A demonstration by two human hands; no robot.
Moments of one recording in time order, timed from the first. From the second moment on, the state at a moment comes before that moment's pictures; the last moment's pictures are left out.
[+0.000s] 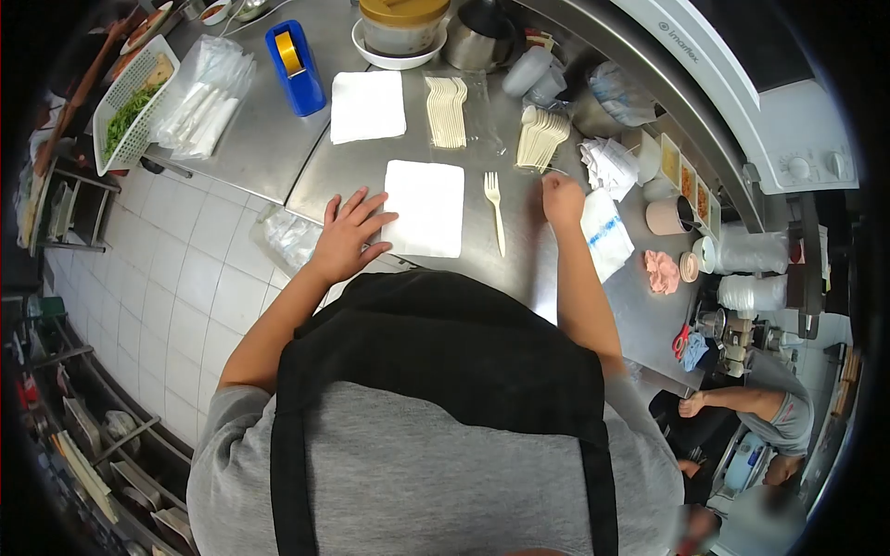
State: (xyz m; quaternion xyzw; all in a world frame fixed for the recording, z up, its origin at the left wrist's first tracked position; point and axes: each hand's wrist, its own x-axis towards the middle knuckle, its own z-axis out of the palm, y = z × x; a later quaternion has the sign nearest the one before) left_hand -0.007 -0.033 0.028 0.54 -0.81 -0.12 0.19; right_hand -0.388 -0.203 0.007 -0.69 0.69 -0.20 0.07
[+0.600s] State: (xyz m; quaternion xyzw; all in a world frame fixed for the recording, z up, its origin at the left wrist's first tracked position) left_hand -0.004 -0.034 0.029 0.54 -0.82 -0.13 0.17; right_hand -0.399 -0.127 0.044 -0.41 0.70 -0.35 0.47
